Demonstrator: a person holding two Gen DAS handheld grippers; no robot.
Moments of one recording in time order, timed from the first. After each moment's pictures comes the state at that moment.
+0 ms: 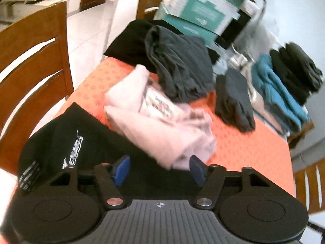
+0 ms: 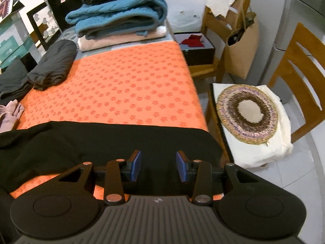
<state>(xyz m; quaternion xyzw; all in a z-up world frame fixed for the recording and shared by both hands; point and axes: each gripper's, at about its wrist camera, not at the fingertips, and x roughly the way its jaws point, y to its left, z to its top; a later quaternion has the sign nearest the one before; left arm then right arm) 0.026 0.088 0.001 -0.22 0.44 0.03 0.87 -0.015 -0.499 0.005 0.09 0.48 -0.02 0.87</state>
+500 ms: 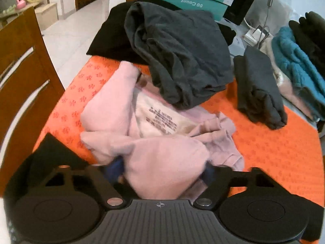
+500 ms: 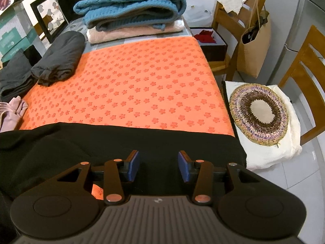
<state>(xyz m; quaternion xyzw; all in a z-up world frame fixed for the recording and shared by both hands) 0.107 0.065 -0.031 -0.14 0.49 0.05 0.86 0.017 -0.463 -0.006 0.08 0.49 0.00 0.87</state>
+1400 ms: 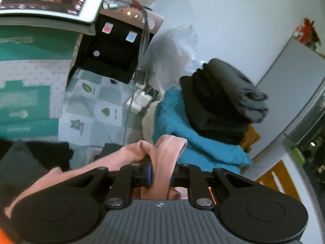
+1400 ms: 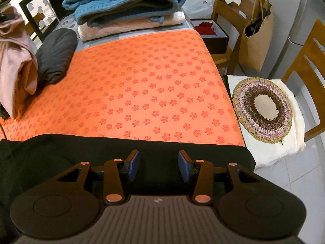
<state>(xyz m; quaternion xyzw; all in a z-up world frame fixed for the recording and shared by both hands) 0.278 -0.061 0.089 -0.18 0.36 -0.16 0.90 0.057 -0.464 -0.022 0.09 0.52 -0.01 0.85</state>
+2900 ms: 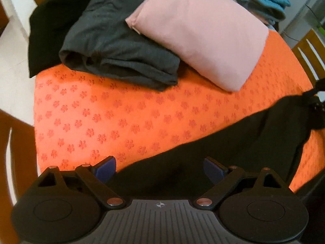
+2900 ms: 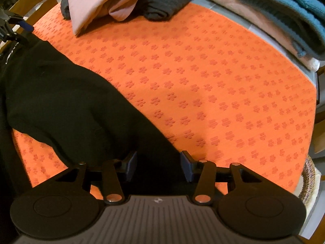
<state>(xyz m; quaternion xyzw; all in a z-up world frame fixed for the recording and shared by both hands) 0.129 0.111 -0.051 0.05 0.58 -0.19 0.79 0.120 -0.360 -0.041 -0.15 0.58 0.27 0.75</state>
